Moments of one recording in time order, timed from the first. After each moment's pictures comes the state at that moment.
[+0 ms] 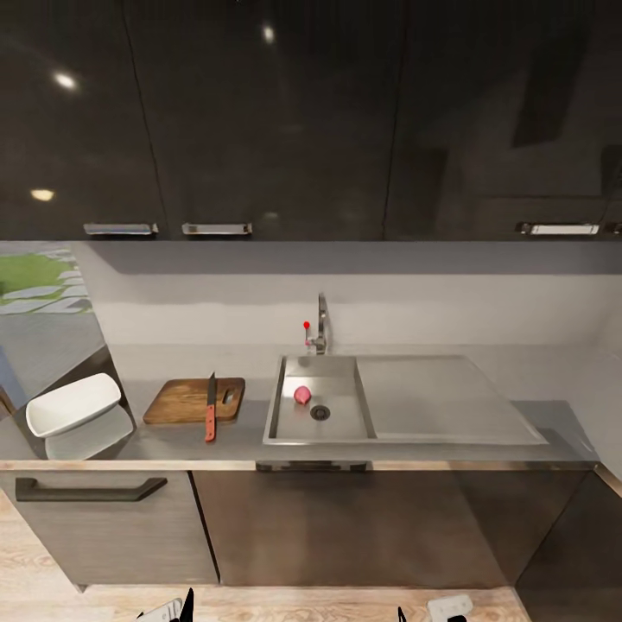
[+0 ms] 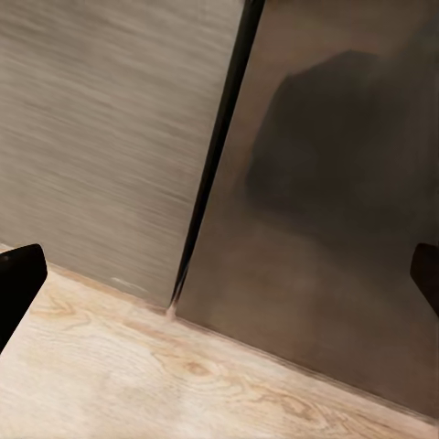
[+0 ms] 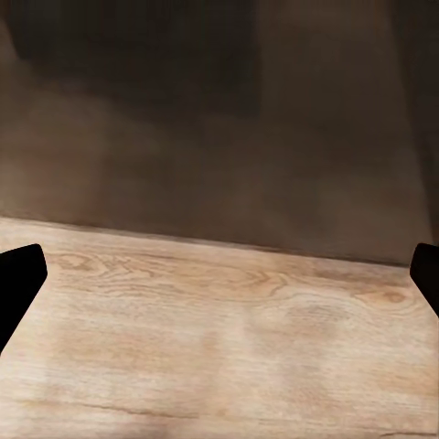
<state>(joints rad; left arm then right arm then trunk) -0.36 0.06 0.84 0.08 -0.33 -0.87 -0.21 -0.26 -0.02 0.16 -0.29 0.00 -0.39 -0.09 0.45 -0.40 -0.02</state>
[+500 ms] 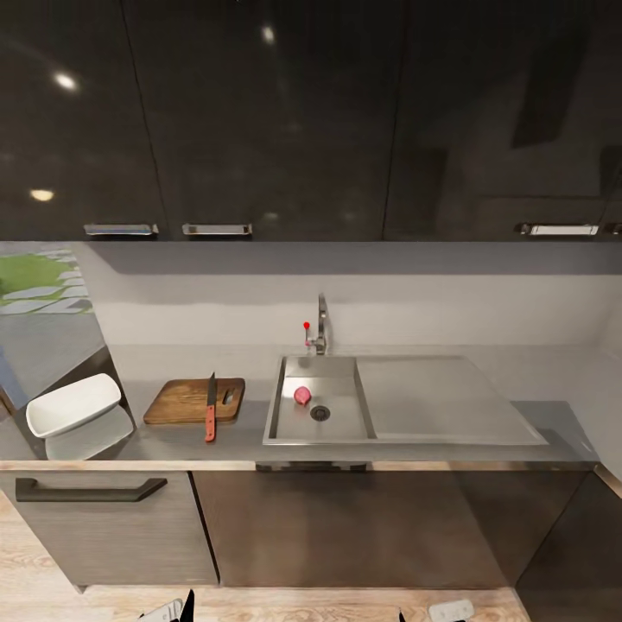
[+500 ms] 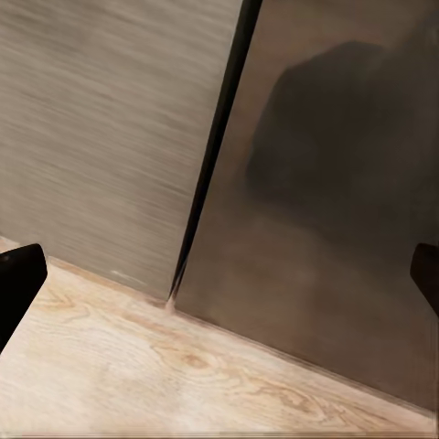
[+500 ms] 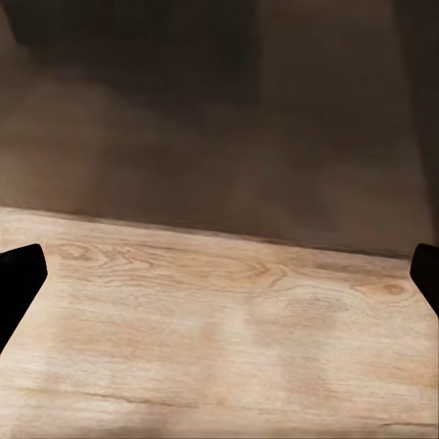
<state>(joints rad) -0.36 0.06 0.84 0.08 -0.33 -0.85 -0.21 -0.26 -0.02 0.16 -0.27 0.00 -0.39 -0.09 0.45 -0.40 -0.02</state>
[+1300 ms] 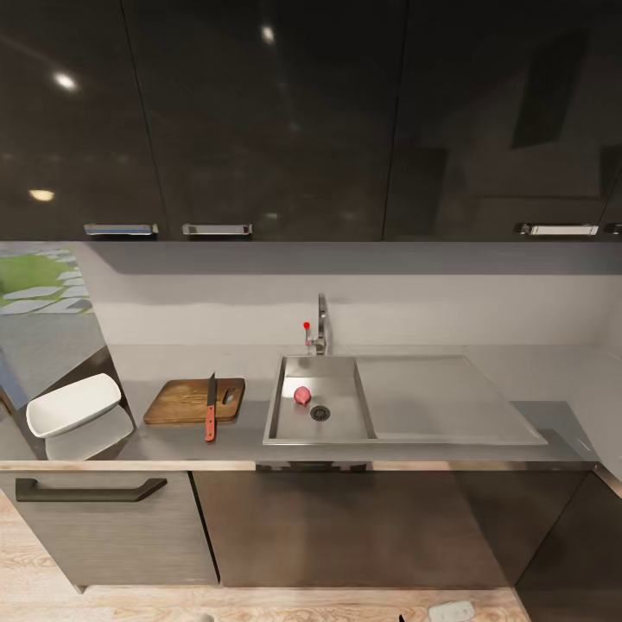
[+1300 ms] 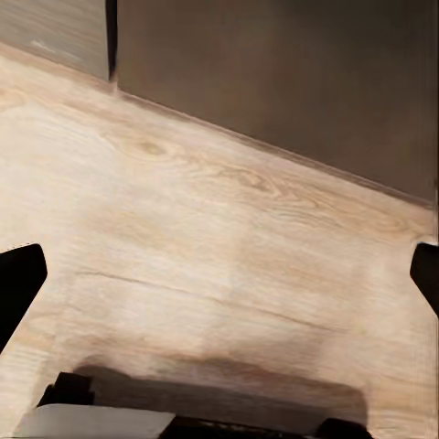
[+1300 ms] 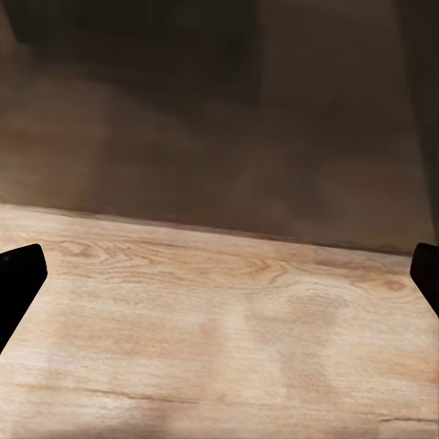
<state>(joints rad) -0.36 -0.01 0.75 -0.06 -0.38 -0.23 -0.21 -0.26 -0.02 0.16 -0.26 0.00 -0.39 -0.09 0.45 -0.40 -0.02</state>
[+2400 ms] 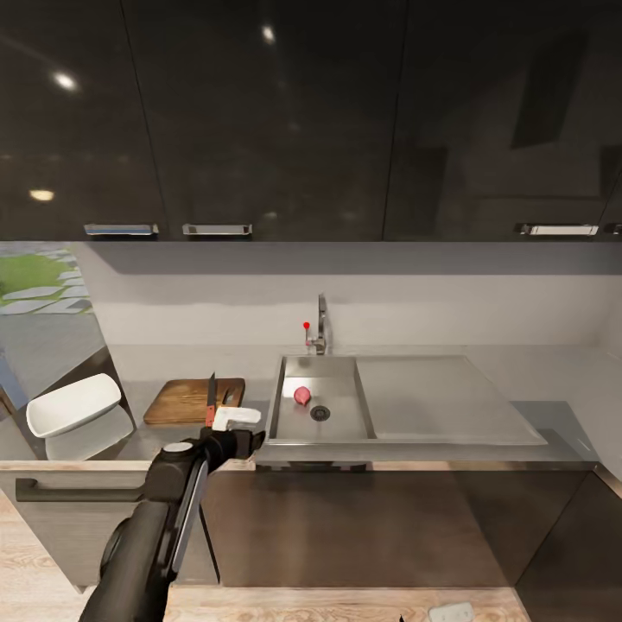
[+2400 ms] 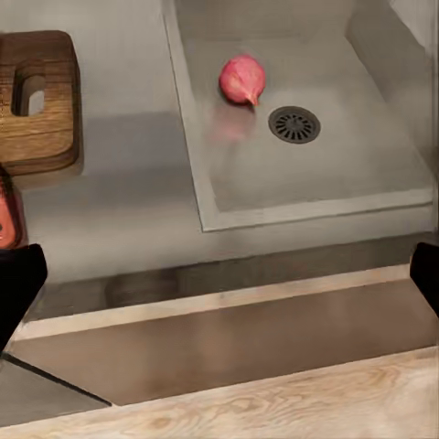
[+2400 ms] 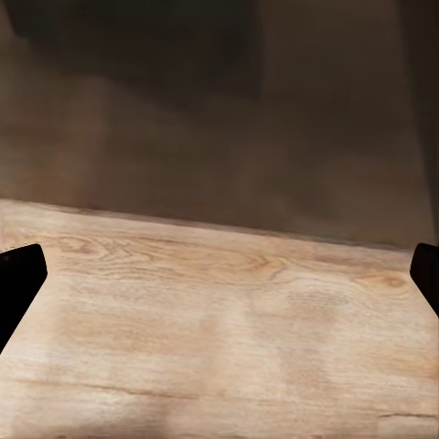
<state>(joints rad) -0.39 -0.15 -0.02 -1.55 -0.20 0.88 -0.20 -0.26 -0.02 0.16 -0.26 0.00 -0.39 -0.09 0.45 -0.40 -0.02</state>
